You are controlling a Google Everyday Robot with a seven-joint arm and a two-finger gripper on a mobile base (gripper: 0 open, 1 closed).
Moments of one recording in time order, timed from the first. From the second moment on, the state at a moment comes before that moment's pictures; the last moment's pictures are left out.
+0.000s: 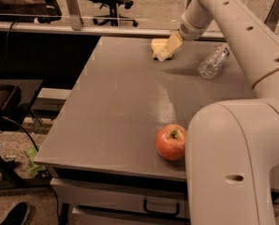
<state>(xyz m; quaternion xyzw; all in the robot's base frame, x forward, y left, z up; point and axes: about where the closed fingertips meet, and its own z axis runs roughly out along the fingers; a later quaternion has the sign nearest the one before) 0.801 -0.161 0.869 -0.34 0.90 0.02 0.26</state>
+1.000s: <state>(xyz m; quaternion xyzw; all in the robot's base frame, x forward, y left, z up) 0.825 -0.126 0.840 -0.34 0.91 0.03 0.25</state>
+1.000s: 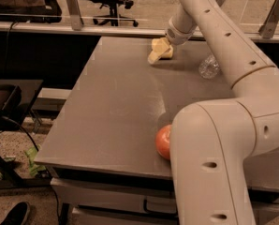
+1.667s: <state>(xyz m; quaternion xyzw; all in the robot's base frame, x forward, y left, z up) 0.822 -0.126 0.835 -0.35 0.90 0.05 0.24</state>
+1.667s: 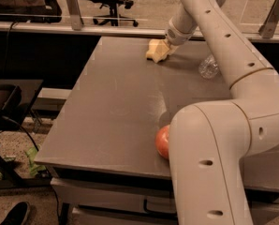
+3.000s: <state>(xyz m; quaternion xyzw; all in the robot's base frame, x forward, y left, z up) 0.750 -0.126 0.897 -0.45 0.85 0.07 0.28</state>
